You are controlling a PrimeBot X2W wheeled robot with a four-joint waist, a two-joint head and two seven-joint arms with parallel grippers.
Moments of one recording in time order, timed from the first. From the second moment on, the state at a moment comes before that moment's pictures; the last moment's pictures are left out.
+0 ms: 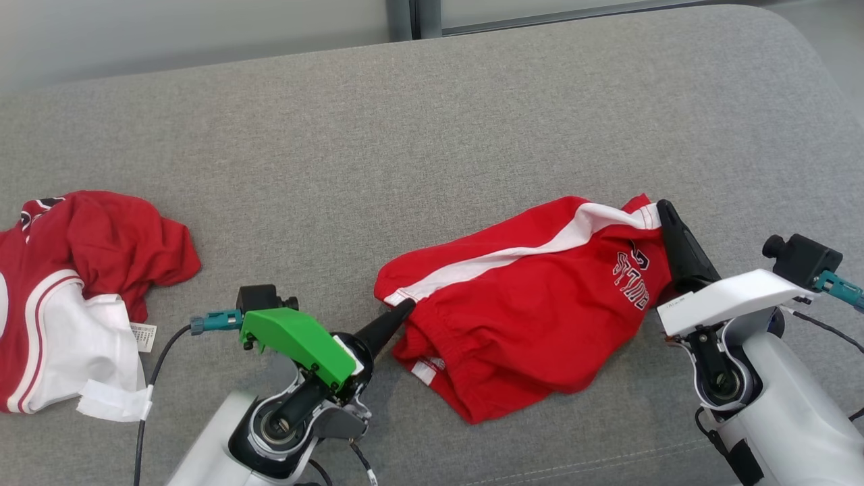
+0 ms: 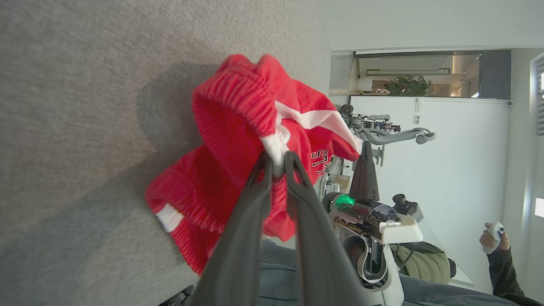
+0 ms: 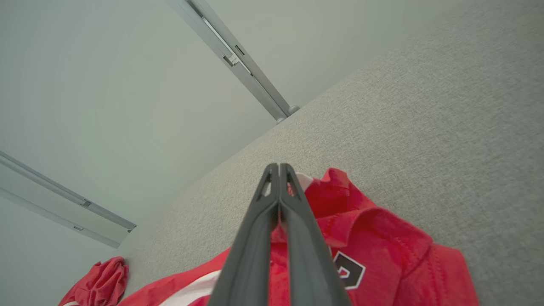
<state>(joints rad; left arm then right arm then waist) -0.29 0.11 -0.55 0.19 -1.63 0.12 0.27 -0.28 -0.20 0.33 0.38 0.91 0.11 -0.25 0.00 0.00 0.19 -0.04</state>
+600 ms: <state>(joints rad) -0.42 0.19 -0.54 0.05 -1.59 0.12 0.30 -0.39 -0.27 0.35 0.25 0.91 0.12 -0.20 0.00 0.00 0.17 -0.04</state>
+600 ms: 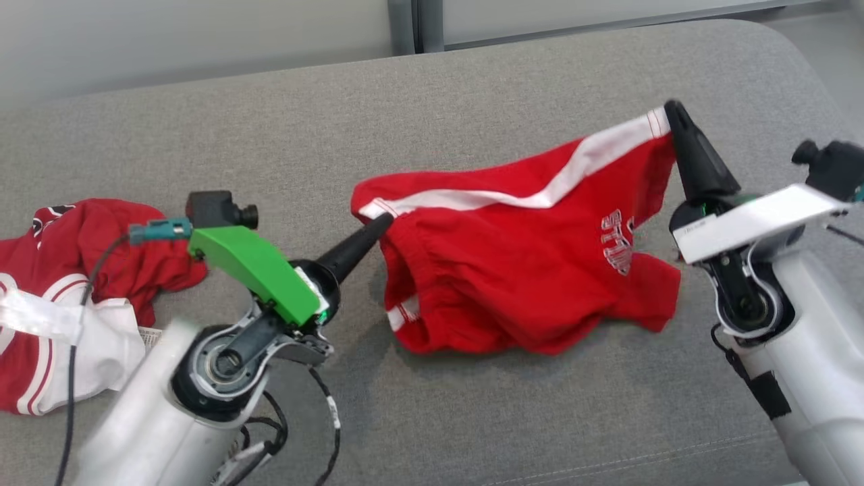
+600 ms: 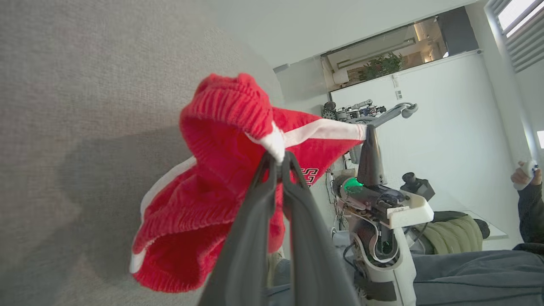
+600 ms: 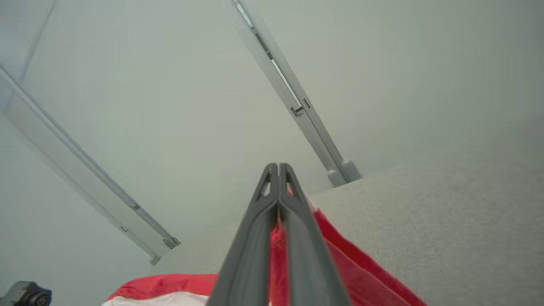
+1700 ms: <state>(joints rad) -0.27 0.61 -0.31 -0.65 -1.80 0.13 0.50 -0.12 -0.60 0.04 -0.53 1.46 0.08 0.01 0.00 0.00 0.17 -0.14</state>
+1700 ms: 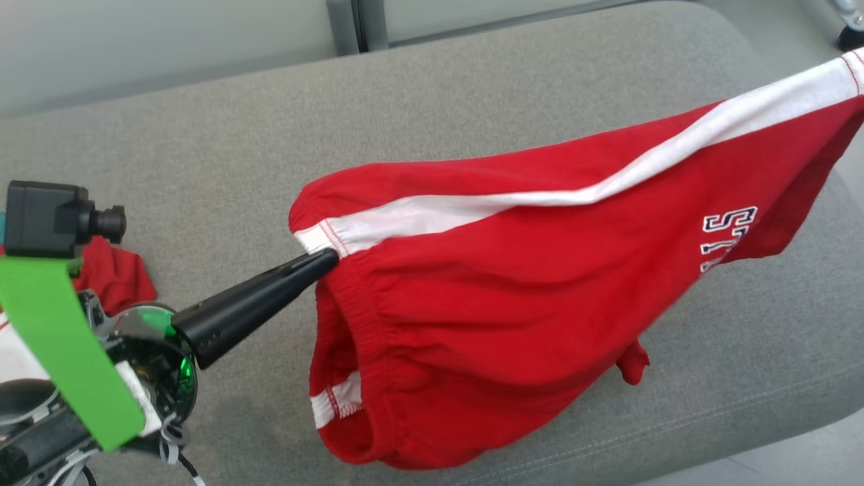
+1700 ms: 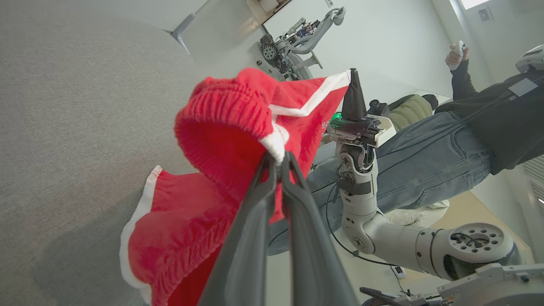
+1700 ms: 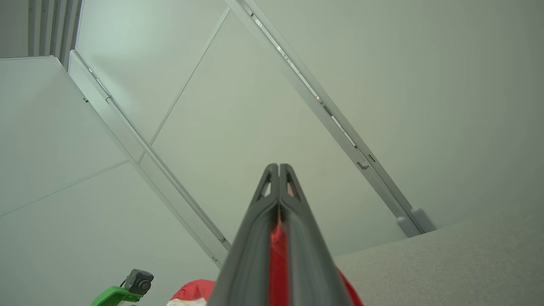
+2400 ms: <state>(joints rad) -1.05 0.40 -0.44 -0.24 -1.27 0.12 0.22 -1.02 -0.28 0.18 -0.25 1.33 -0.13 -0.10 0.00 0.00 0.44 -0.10</state>
